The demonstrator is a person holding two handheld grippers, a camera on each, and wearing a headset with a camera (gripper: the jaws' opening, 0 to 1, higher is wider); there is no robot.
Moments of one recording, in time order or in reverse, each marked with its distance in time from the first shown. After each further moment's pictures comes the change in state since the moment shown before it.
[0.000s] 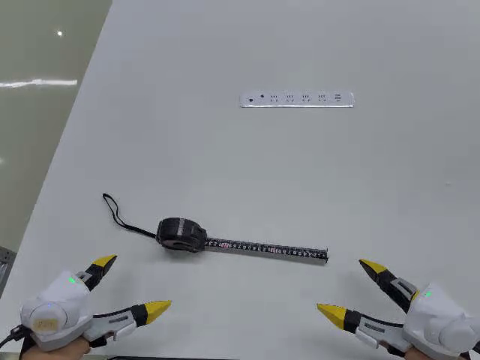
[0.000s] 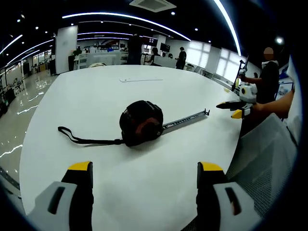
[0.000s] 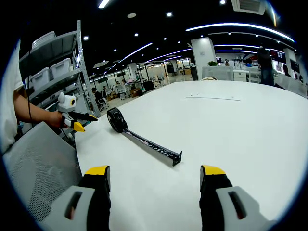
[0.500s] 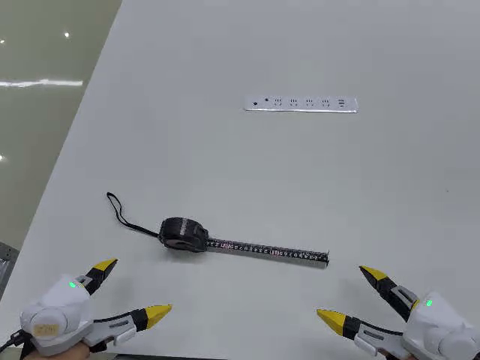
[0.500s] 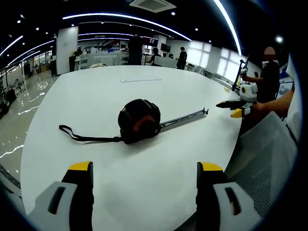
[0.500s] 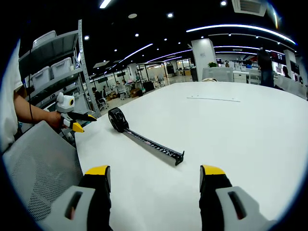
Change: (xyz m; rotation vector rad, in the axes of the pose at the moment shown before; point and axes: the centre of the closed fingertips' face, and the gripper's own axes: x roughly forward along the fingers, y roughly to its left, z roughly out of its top) left arm -0.004 -0.005 -0.004 0.003 -0.001 0.010; right arm -0.001 0.006 -0.001 -0.013 -0.001 -0.007
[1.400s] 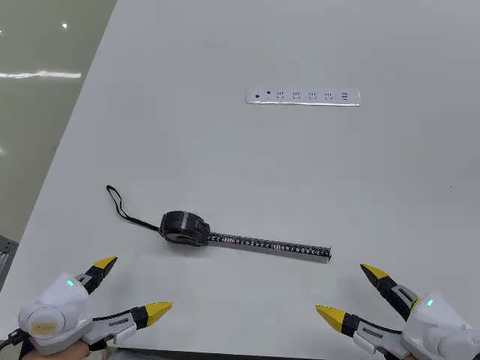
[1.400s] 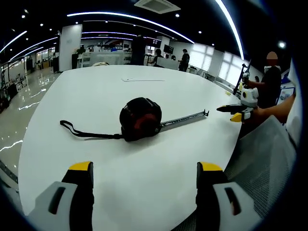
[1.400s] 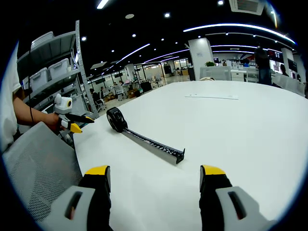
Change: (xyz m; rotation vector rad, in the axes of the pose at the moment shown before) left arm -0.003 0.002 -0.004 -0.038 -0.005 0.004; right arm 0.002 0.002 -0.003 0.017 -0.005 -0.019
